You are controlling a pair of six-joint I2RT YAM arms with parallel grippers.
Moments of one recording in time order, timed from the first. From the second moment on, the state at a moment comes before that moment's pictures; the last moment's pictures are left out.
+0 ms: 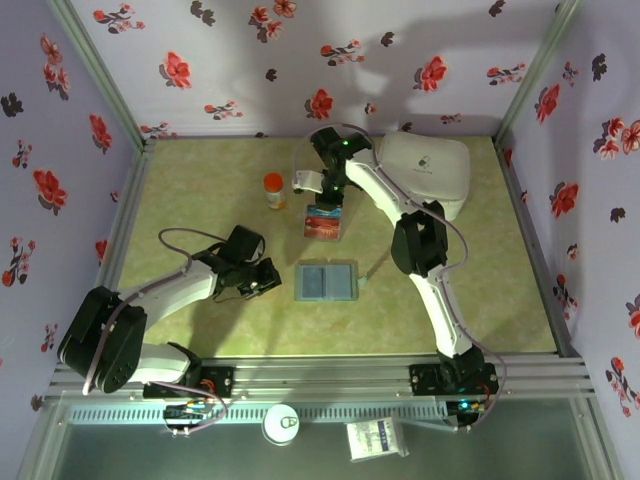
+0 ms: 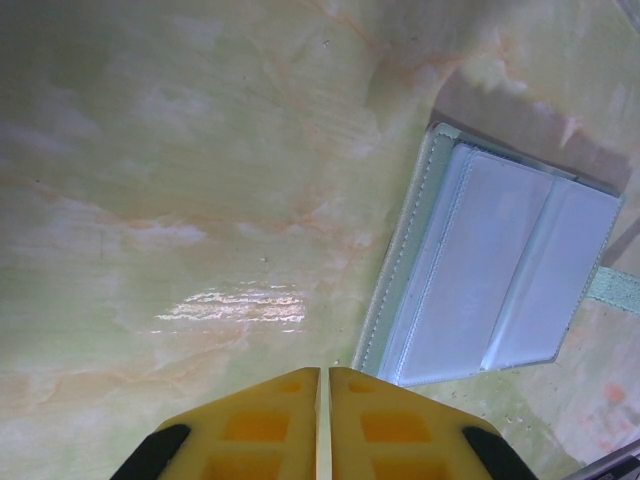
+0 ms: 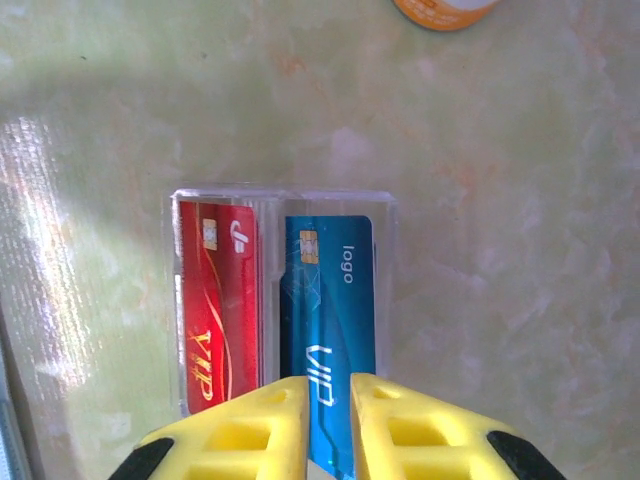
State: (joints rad) left arm -0.58 1.34 0.66 -0.40 0.28 -0.92; right arm 0.57 2.42 2.38 -1.26 -0.19 -0.92
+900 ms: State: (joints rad) left arm -0.58 1.50 0.75 -0.32 0.34 -0.90; right arm 0.67 1.81 1.52 -0.75 -0.10 -0.20
